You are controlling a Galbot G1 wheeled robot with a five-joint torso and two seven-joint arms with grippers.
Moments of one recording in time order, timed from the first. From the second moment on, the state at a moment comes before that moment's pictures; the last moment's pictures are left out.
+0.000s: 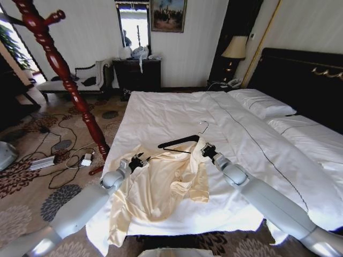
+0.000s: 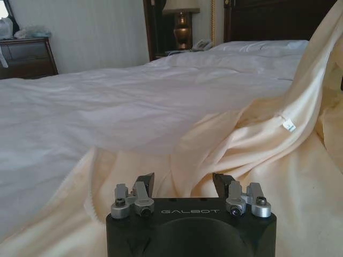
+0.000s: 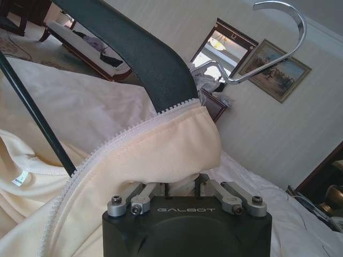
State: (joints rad) left arm 0.73 -0.83 0.21 -1.55 -0.68 0.12 0.03; right arm -0.75 0.70 -0.08 1.67 0.29 -0.10 0.11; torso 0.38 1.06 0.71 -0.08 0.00
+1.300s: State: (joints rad) left arm 0.76 -0.78 0.13 -1.60 -0.77 0.13 0.00; right arm -0.77 0.69 -0.08 1.70 0.28 -0.11 0.11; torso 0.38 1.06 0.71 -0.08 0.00
